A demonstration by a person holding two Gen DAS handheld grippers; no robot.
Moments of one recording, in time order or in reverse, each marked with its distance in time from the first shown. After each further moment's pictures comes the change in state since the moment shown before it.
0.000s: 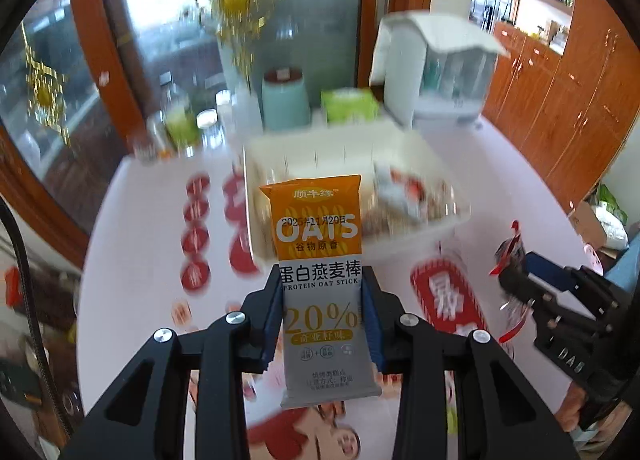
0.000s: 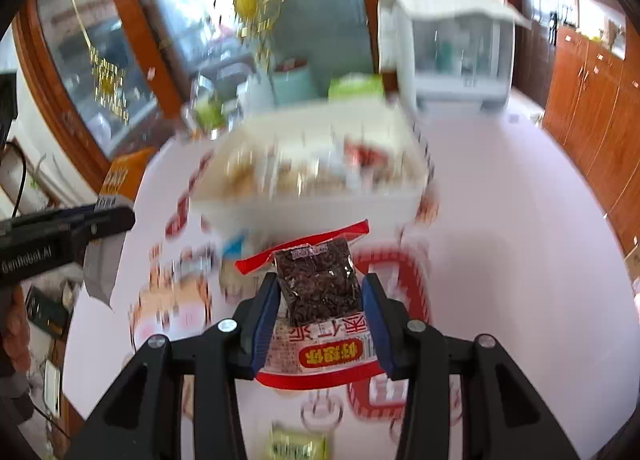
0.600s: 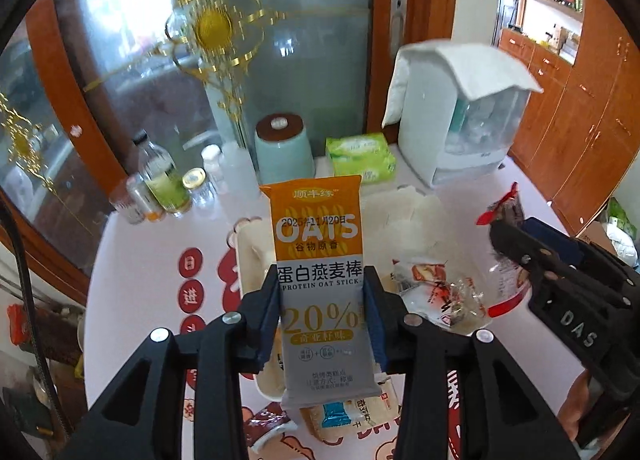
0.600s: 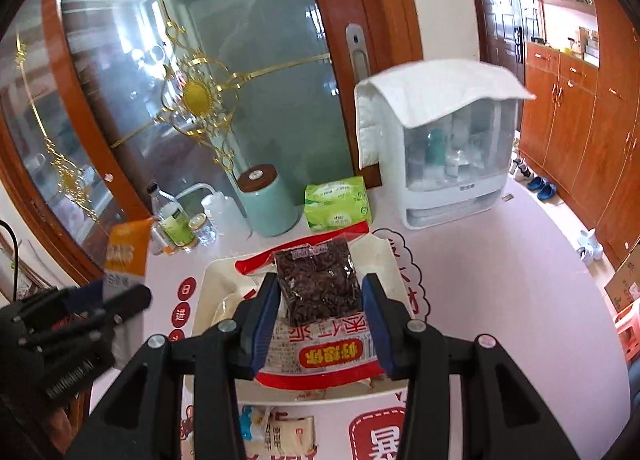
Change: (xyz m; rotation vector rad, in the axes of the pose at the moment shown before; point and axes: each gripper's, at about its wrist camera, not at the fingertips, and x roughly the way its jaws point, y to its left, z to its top) left arm 0.089 0.007 0.124 0.019 0.013 0.015; right arm 0.050 -0.003 0.178 0.115 -0.123 -0.082
